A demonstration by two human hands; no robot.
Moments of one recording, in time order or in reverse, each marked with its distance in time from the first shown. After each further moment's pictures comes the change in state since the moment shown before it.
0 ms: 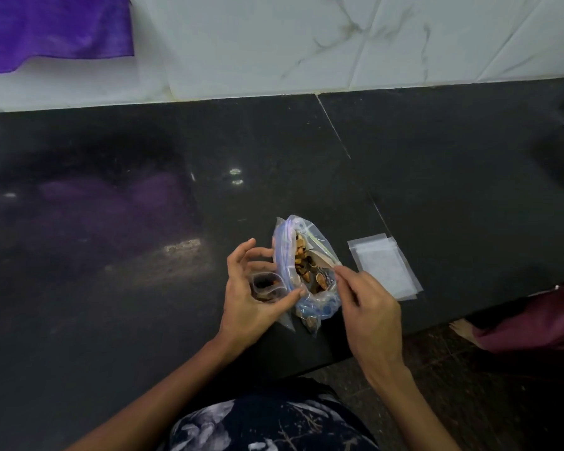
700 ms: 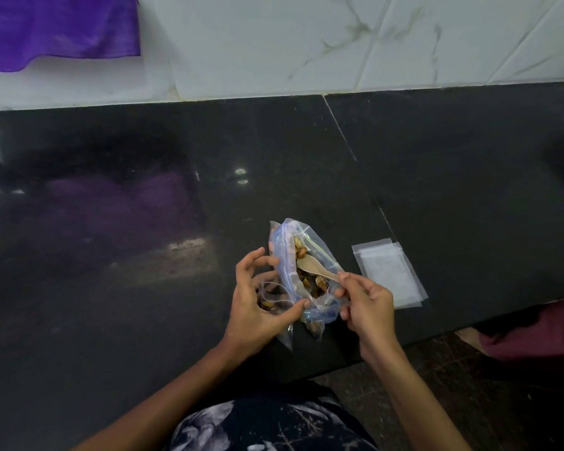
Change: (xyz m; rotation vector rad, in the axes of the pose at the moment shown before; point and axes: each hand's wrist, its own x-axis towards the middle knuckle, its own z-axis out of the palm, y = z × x) left_hand -0.007 0.002 0.003 -0.033 -0.051 -0.099; right_hand 0.022 -0.007 0.007 0.821 -0.113 0.931
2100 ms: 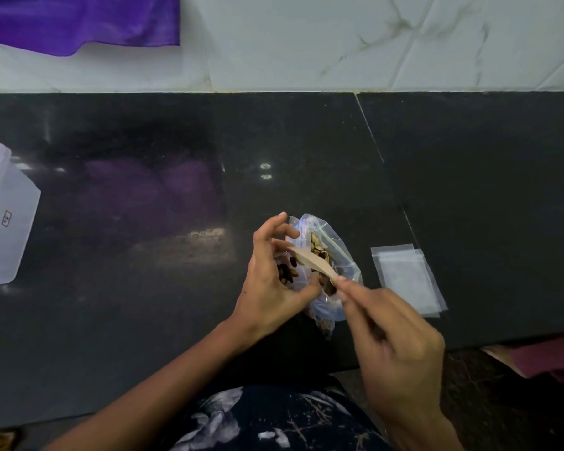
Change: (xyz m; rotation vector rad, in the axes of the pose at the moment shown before) left_hand 0.018 0.033 0.001 0.133 0.072 0.222; right_hand -0.057 -0.021 -0.012 -0.618 -0.068 -1.161
